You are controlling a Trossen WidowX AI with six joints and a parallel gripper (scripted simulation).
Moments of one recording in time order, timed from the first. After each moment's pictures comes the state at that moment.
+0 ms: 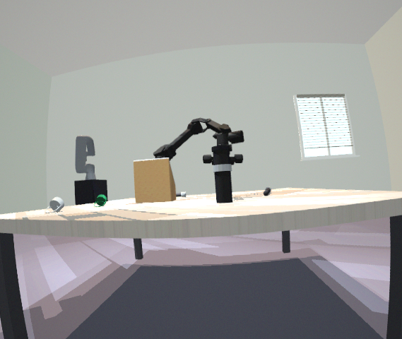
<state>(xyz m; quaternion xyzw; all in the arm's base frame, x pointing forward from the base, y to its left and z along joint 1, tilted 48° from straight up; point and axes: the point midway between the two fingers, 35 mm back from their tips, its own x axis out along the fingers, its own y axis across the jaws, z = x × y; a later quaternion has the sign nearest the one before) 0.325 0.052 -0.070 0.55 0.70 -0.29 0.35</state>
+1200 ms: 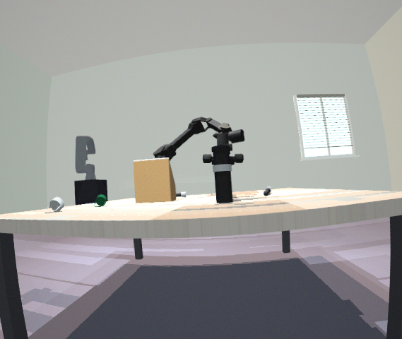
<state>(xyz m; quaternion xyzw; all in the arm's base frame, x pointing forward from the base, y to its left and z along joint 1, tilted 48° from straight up) 0.328 0.041 -0.082 0.55 0.70 -0.29 0.35</state>
